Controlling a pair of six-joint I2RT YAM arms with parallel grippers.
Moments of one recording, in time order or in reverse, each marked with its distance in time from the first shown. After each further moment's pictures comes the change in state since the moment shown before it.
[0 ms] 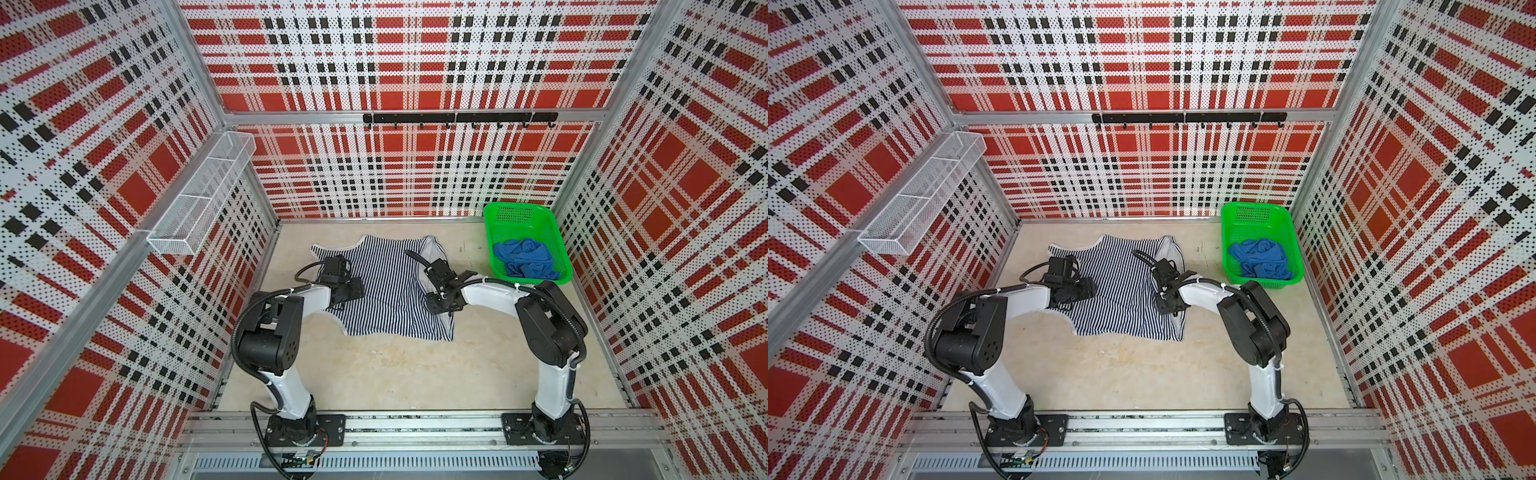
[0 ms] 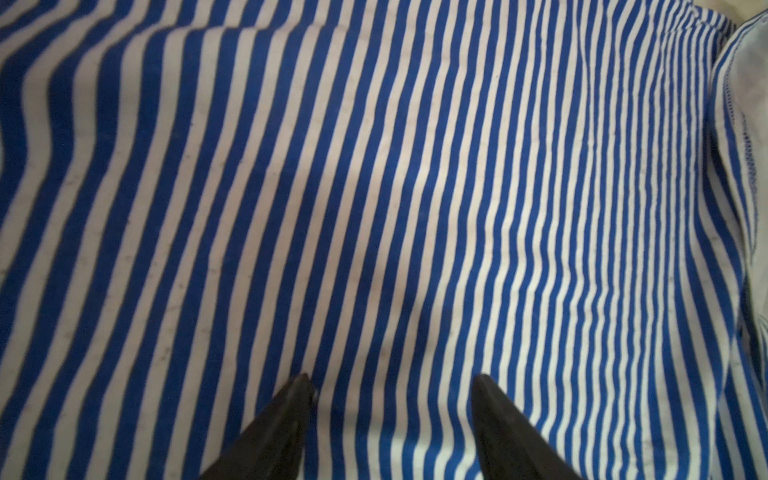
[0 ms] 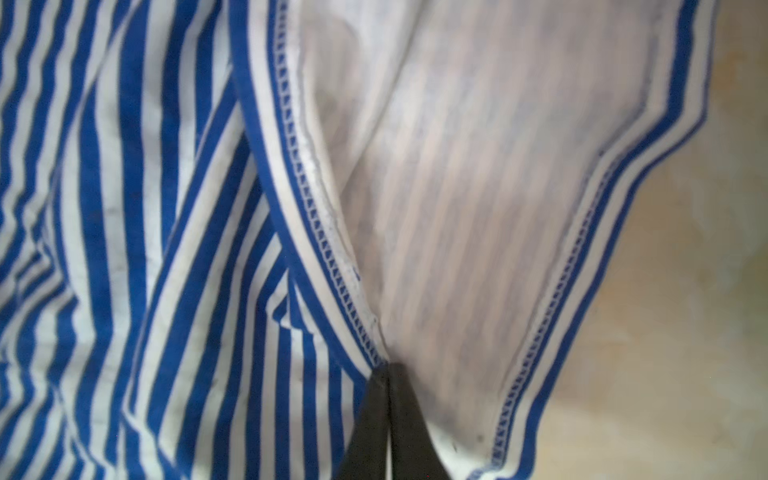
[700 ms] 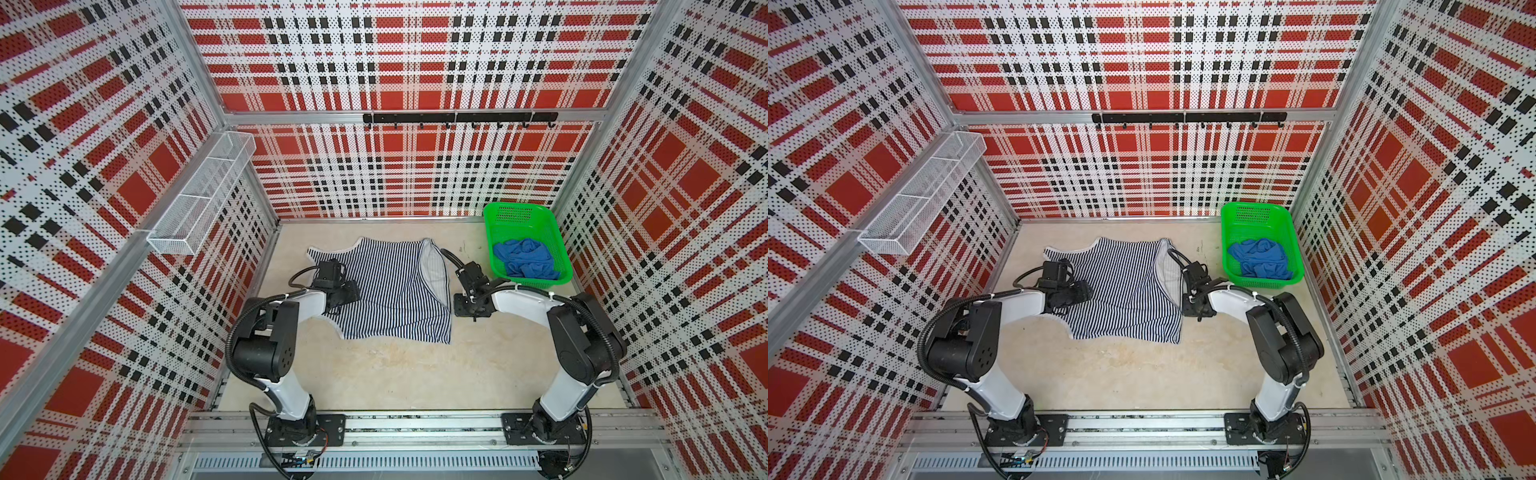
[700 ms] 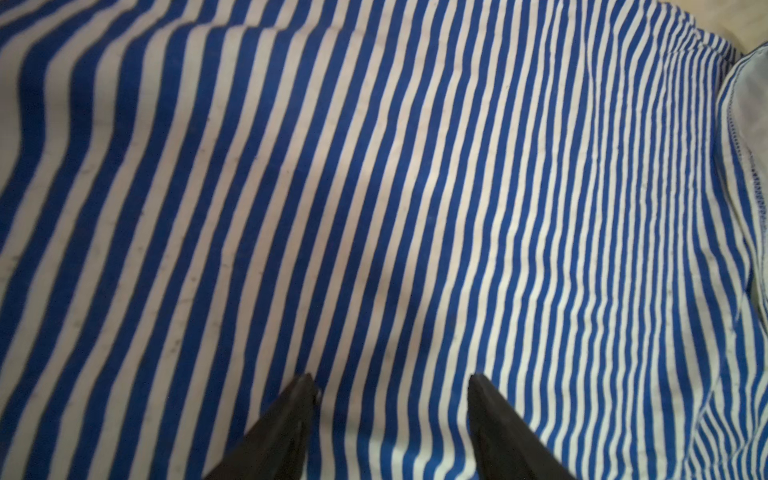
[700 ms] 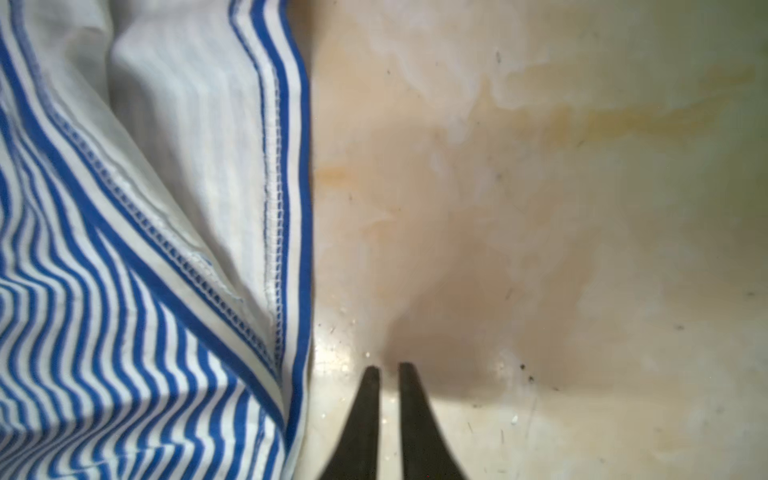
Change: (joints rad) left arm 0.011 -0.055 -0.065 0.011 0.003 -0.035; right arm -0.161 -0.206 -0.224 0.039 -0.049 0.063
